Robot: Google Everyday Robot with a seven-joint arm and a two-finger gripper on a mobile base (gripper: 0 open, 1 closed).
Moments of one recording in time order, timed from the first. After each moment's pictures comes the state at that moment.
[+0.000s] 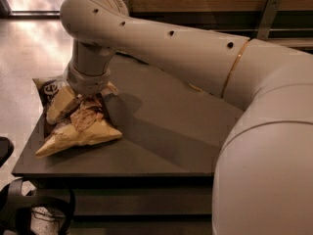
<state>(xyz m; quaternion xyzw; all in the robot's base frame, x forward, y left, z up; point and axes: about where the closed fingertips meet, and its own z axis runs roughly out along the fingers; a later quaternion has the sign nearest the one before) 0.550 0.192 0.805 -0.39 0.90 0.16 0.06</state>
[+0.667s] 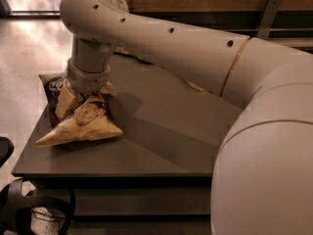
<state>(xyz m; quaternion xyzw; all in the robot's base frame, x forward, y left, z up) 0.550 0.193 0.814 -0.39 0.90 0.16 0.06</state>
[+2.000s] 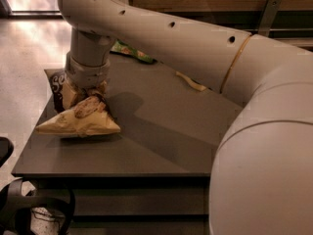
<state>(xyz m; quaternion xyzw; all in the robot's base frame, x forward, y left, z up) 0.550 0.192 0.829 -0.39 0.90 0.16 0.06</state>
